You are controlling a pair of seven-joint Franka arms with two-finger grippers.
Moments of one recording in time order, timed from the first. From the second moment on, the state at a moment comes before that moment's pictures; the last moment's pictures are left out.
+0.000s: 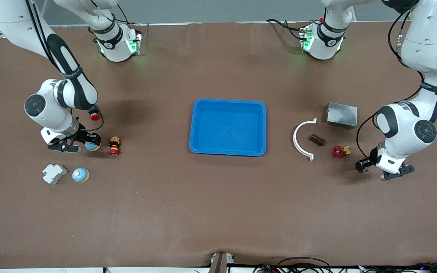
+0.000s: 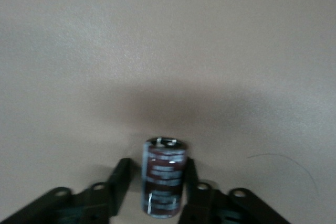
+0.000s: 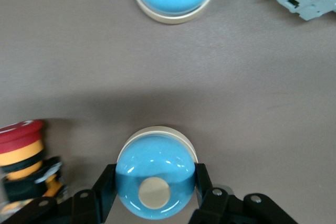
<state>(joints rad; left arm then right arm) 0.16 0.58 -0.01 -1.98 -0.05 2.65 -0.11 -0.04 0.32 -0.05 -2.34 0.04 2.66 0.00</state>
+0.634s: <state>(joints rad) 0.15 0.49 -0.04 -1.92 -0.05 2.47 -0.15 0.22 0.10 -0.03 -2.24 0.04 2.28 0.45</state>
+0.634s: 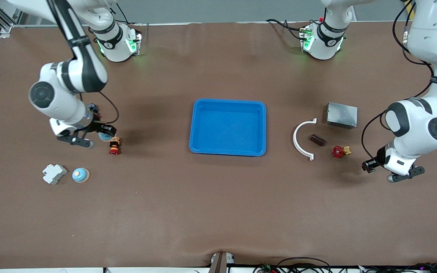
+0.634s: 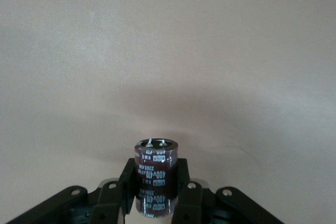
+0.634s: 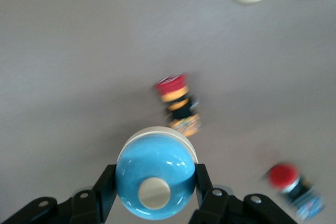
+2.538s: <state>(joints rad) -0.16 0.49 -0.42 -1.84 -0.04 2.25 -1.41 0.86 0.52 -0.03 -1.86 0.04 2.37 1.59</state>
